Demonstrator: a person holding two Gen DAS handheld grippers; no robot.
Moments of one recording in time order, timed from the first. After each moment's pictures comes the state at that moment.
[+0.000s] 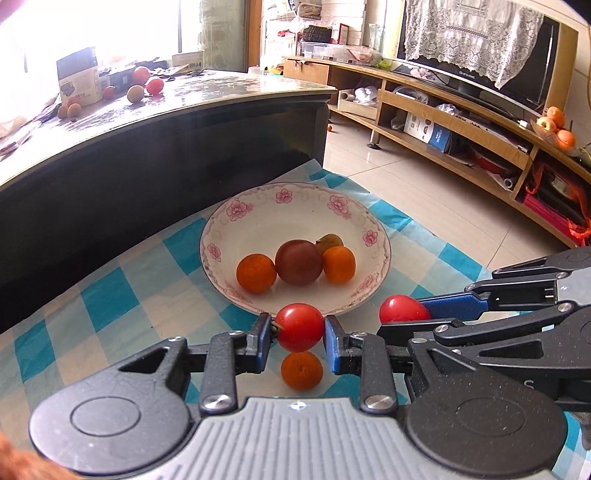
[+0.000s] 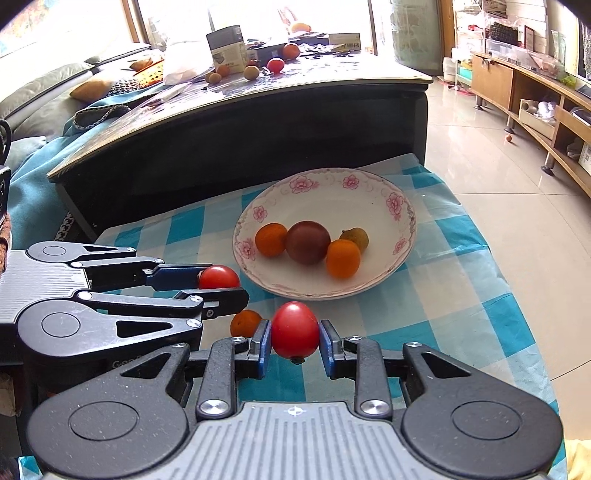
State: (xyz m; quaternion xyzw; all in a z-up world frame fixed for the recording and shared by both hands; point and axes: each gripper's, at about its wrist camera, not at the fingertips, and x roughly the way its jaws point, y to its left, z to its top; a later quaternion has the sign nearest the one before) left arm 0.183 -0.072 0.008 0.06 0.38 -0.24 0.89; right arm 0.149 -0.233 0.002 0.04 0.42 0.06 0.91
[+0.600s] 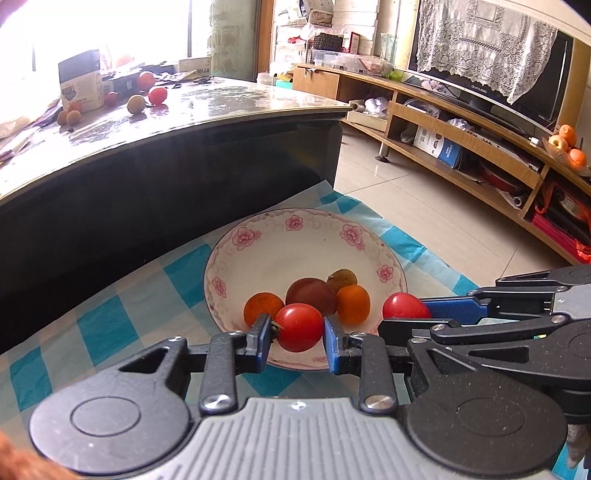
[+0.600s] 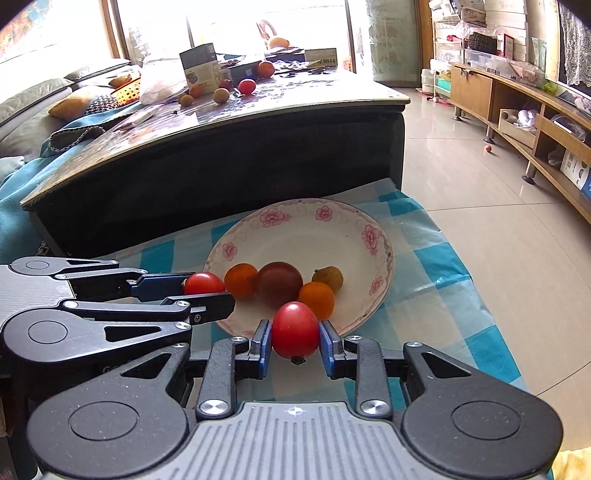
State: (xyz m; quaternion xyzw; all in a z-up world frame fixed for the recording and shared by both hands) left arm 0.214 -0.081 0.013 0.04 0.37 -0.23 0.90; right arm 0.176 -0.244 0.005 0.04 0.40 0.03 0.92
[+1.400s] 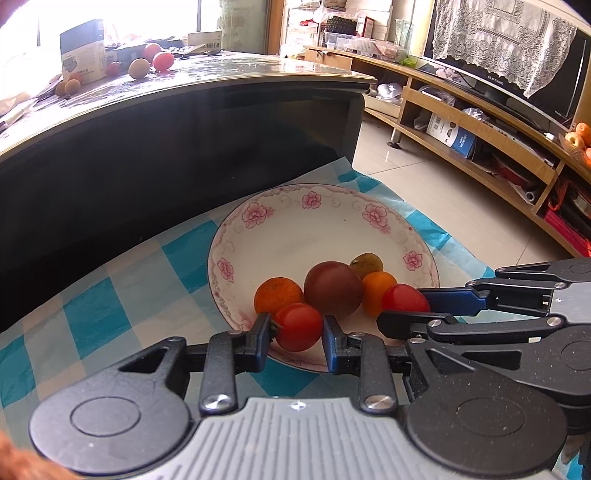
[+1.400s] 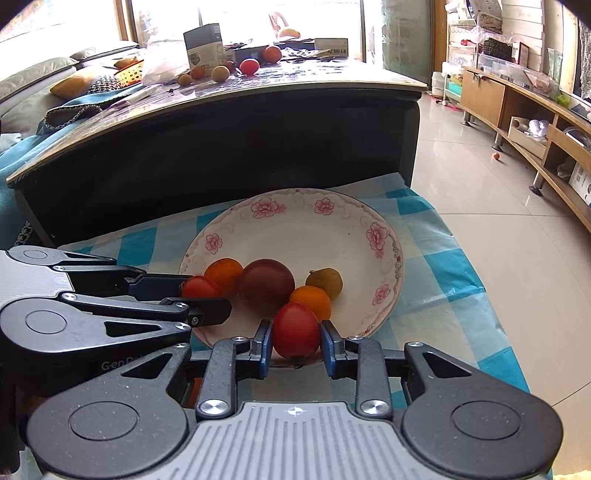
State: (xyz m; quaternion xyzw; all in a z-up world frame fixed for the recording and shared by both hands) left arm 0.235 -0.080 -0.013 0.04 0.40 -0.21 0.89; right arm 0.198 -0.240 -0.019 0.00 0.40 0.04 0.91
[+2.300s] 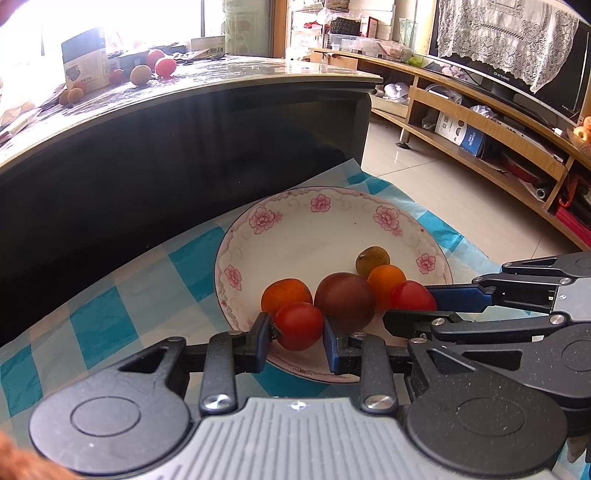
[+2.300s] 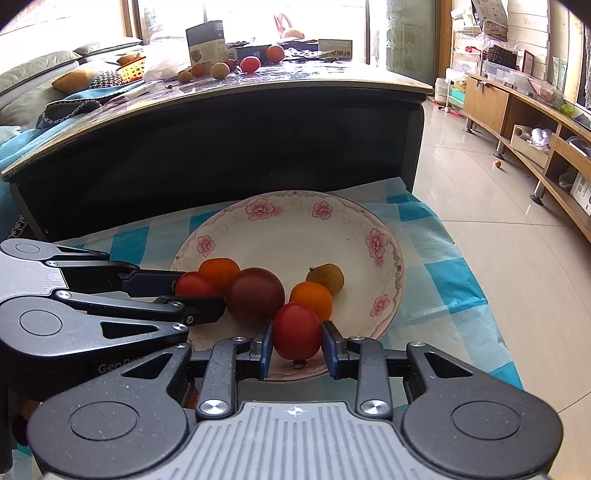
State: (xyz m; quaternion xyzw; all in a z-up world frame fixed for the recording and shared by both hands) left arm 0.239 -0.084 -0.015 0.05 0.39 -0.20 0.90; right arm 0.202 -0.239 -0.022 -0.01 0.40 0.03 0.92
